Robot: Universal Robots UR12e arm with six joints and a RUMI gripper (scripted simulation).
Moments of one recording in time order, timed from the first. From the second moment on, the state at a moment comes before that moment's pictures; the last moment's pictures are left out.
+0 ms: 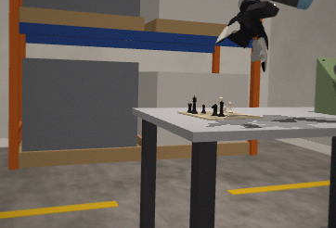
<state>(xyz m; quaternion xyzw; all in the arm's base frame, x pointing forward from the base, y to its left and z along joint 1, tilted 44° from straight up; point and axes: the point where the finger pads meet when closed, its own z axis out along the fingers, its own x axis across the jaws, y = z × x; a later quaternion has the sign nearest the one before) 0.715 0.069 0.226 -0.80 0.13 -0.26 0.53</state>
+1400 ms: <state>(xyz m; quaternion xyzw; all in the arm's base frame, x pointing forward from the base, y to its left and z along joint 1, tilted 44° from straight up) 0.727 0.062 0.206 -0.80 0.07 -0.23 0.55</state>
